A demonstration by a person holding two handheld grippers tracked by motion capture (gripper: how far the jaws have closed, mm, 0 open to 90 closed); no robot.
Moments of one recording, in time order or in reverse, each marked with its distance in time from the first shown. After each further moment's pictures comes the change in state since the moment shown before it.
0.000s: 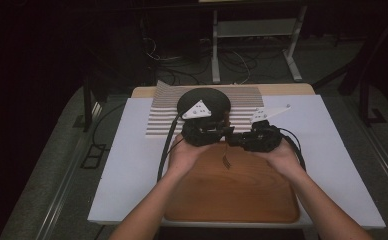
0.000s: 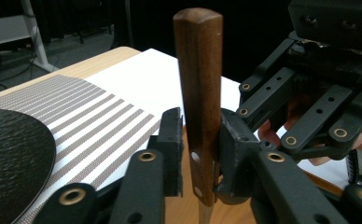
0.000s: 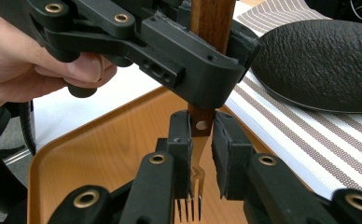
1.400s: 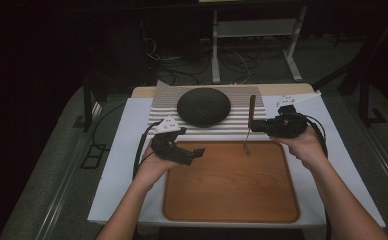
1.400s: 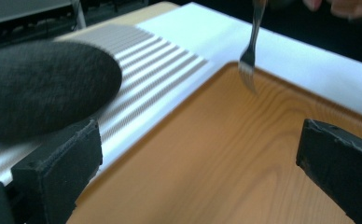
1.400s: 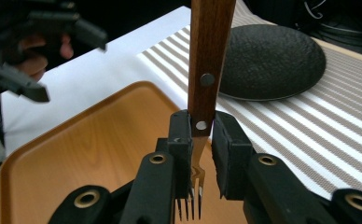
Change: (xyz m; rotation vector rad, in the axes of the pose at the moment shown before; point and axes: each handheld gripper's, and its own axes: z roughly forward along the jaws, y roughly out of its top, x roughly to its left) left arm 0.018 -0.037 -0.059 0.096 0.131 0.012; right arm -0.045 0.000 -0.049 -0.021 -0.081 0.060
